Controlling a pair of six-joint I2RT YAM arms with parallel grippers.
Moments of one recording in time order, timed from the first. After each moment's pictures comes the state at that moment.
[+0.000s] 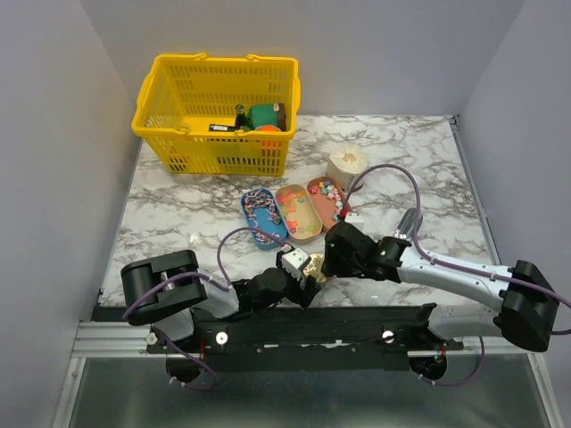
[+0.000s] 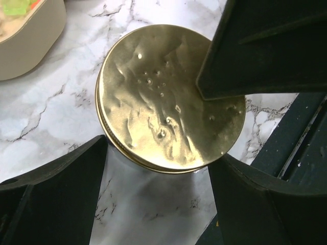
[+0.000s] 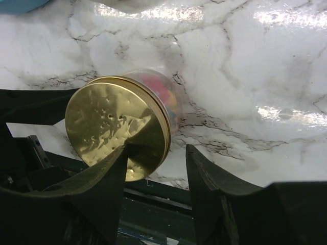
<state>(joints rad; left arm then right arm) -1.21 1.55 0.27 0.90 -0.26 -0.37 0.98 1.23 0.75 -0.54 0.24 0.85</state>
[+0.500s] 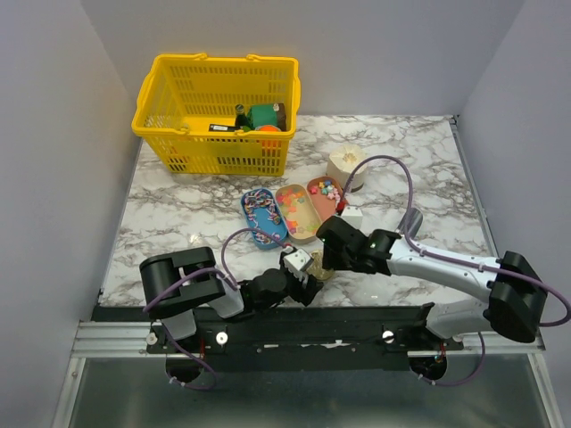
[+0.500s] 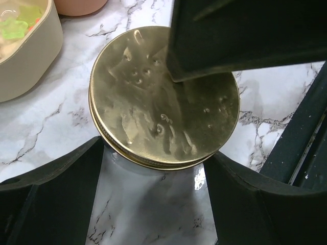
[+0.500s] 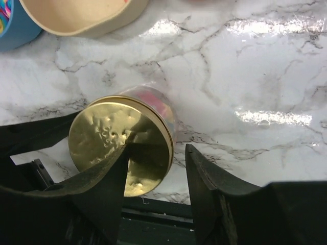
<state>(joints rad) -1.22 1.68 0.27 1.10 -0.26 -0.31 0.98 1.31 0.83 -0.60 0.36 0.88</state>
